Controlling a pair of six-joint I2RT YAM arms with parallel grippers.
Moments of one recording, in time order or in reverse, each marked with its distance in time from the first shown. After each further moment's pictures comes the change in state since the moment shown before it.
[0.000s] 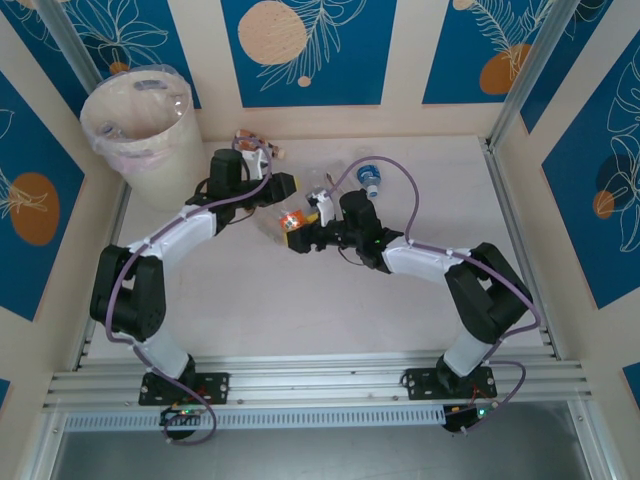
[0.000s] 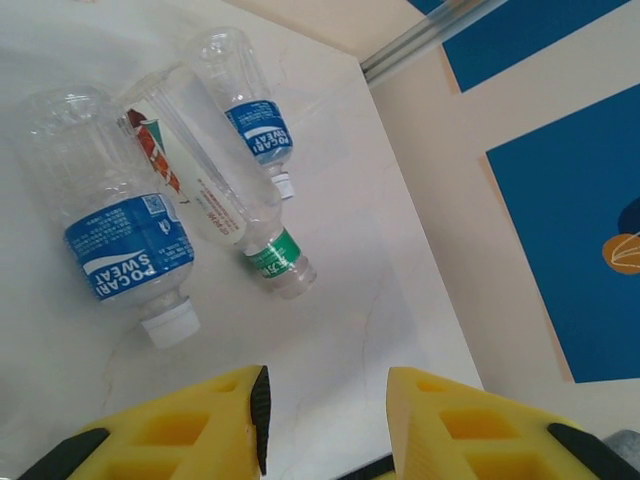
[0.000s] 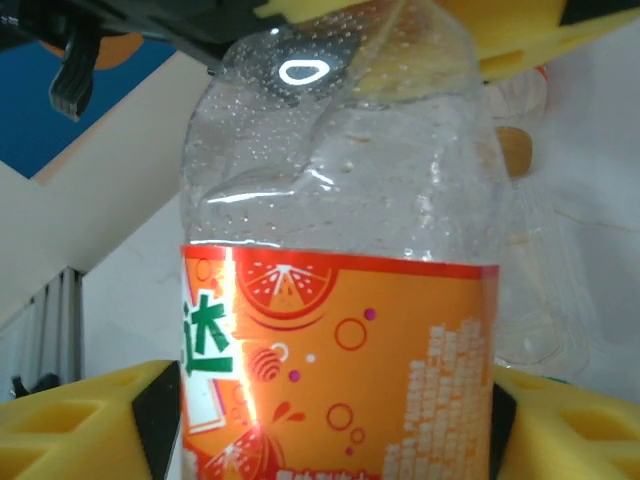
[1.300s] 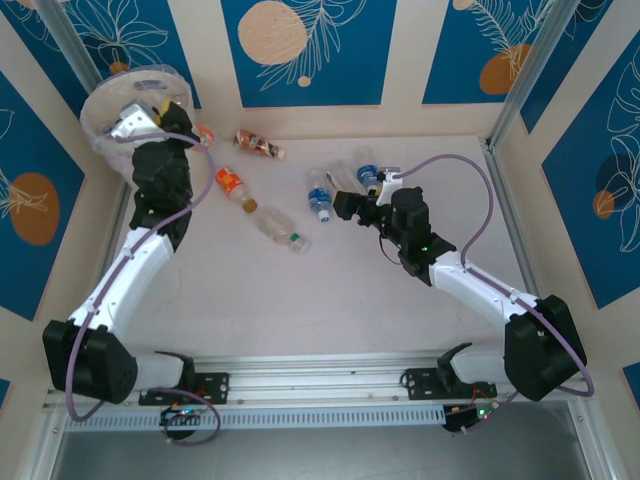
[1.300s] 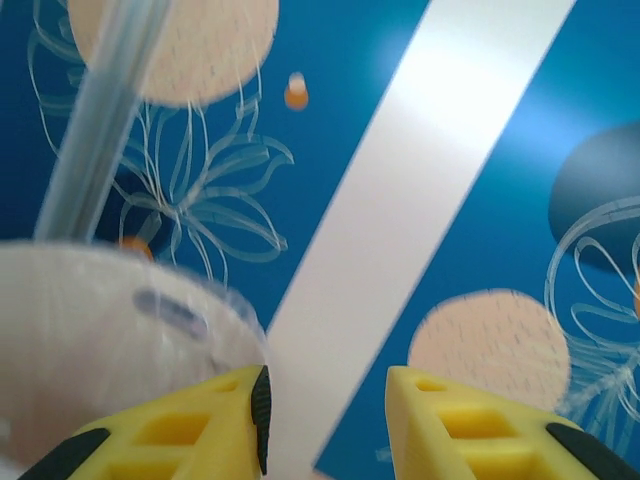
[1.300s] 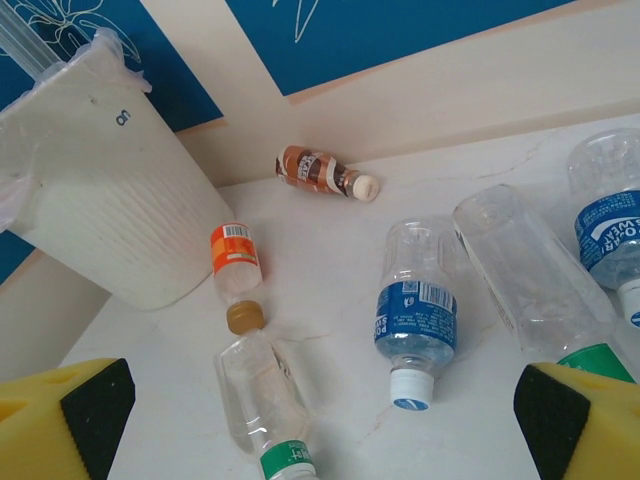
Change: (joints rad) left arm 0.138 -0.354 -0.009 0.397 -1.101 0.303; right arm -0.153 -0.371 -0.144 -0.087 0.478 0.167
